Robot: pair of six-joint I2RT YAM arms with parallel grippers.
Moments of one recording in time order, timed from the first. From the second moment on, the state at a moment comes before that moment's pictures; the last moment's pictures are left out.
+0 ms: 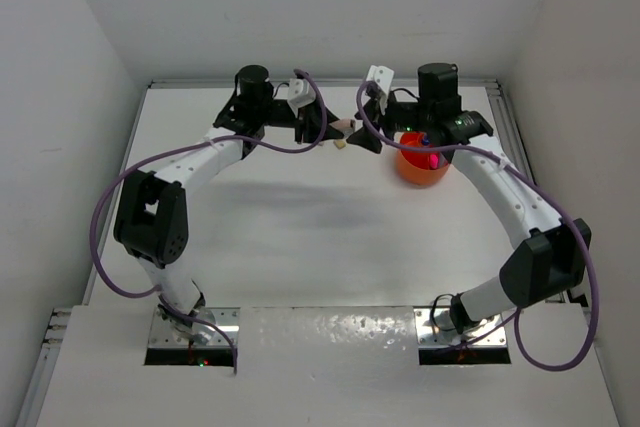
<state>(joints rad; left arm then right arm) -0.39 1.75 1.37 0.24 1.22 0.21 0.32 1.49 1.36 -0.37 -0.79 -0.51</state>
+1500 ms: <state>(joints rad) -0.38 1.68 1.24 0.38 0.76 0.05 0.32 1.48 1.33 -0.30 -0.51 -0.36</state>
